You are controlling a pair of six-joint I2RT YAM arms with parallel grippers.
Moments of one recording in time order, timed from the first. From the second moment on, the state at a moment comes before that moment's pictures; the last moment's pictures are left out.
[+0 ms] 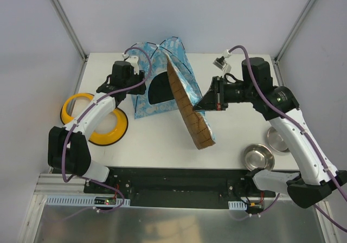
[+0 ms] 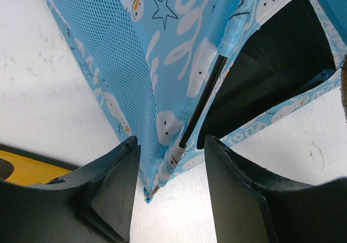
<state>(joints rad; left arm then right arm) -0.29 1.46 1.14 -0.31 0.04 -0.16 0.54 1.20 1.52 -0.86 -0.79 0.61</state>
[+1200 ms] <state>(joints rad) -0.29 1.45 1.15 -0.31 0.06 -0.13 0.48 1.69 1.26 -0.52 -0.62 1.09</state>
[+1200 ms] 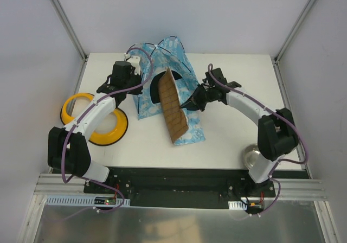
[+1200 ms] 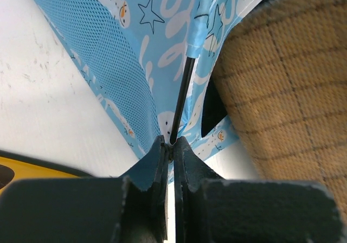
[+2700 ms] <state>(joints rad) -0.29 1.52 1.19 -0.29 0.16 -0.13 0.75 1.91 1.49 -0.40 0.18 0.78</state>
